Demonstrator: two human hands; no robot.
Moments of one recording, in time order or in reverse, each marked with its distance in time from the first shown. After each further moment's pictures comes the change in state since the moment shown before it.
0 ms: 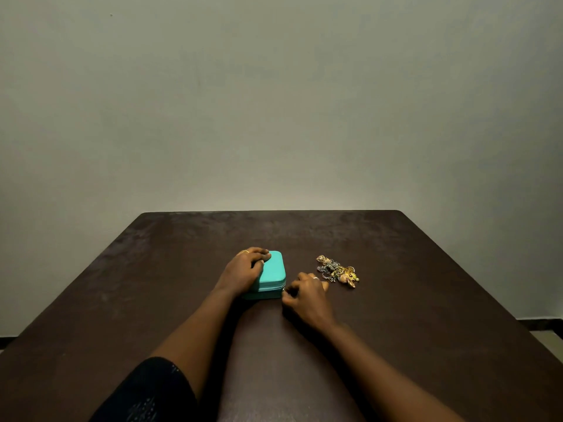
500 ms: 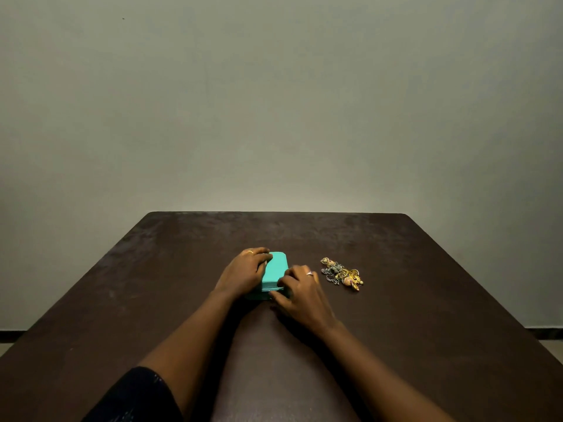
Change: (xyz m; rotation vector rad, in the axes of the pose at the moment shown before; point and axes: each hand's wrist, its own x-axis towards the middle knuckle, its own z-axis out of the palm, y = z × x) left_hand -0.004 0.005 -0.006 0.239 -0.038 0.036; right_hand 0.003 -0.009 0.001 -0.023 0.137 -0.308
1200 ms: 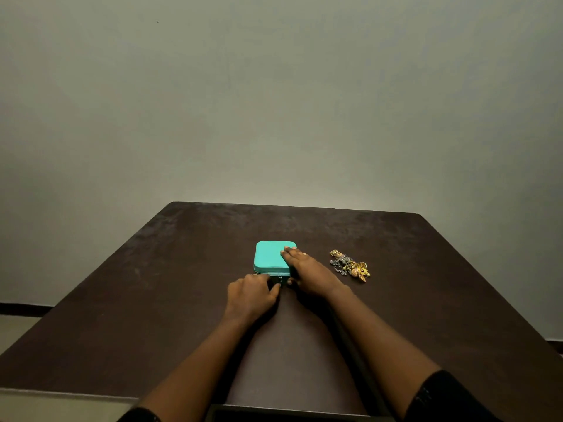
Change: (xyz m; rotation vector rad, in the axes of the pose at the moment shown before) left_hand -0.080 0.040 0.012 0.322 0.077 -0.319; right_hand 0.028 0.011 -0.012 -0.085 -0.485 -0.092
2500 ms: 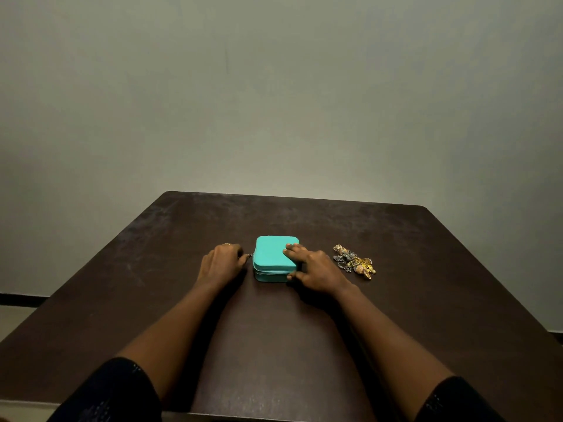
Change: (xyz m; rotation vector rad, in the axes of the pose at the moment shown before) left_hand 0.065 -0.066 0.001 -0.086 0.018 -0.017; right_hand 0.003 0.012 0.004 0.208 0.081 0.034
